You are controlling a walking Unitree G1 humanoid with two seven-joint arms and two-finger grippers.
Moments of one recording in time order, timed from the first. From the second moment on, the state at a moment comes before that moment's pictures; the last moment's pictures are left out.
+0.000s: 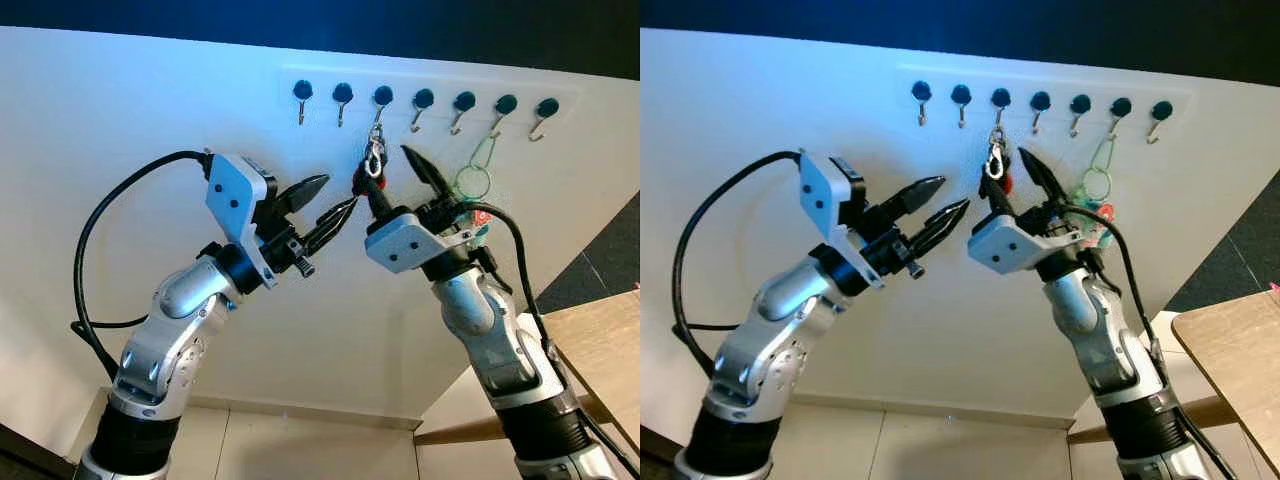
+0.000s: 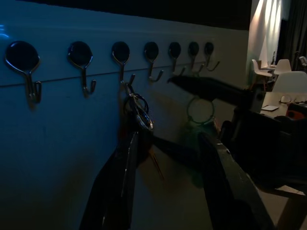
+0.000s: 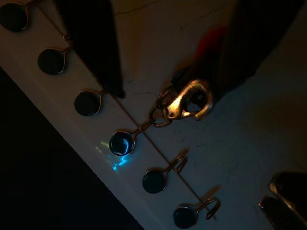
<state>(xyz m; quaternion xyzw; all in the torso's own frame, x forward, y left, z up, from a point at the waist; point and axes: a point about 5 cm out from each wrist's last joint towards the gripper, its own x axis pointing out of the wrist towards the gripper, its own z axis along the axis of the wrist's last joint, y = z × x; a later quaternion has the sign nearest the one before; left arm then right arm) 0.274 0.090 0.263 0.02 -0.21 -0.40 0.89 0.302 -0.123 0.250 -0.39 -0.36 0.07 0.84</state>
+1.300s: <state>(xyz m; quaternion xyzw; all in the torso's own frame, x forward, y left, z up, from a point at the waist) 0.217 0.211 -0.031 0.12 0.35 -0.03 0.93 0.199 -0.182 -0.062 -0.13 0.36 0.11 0.92</state>
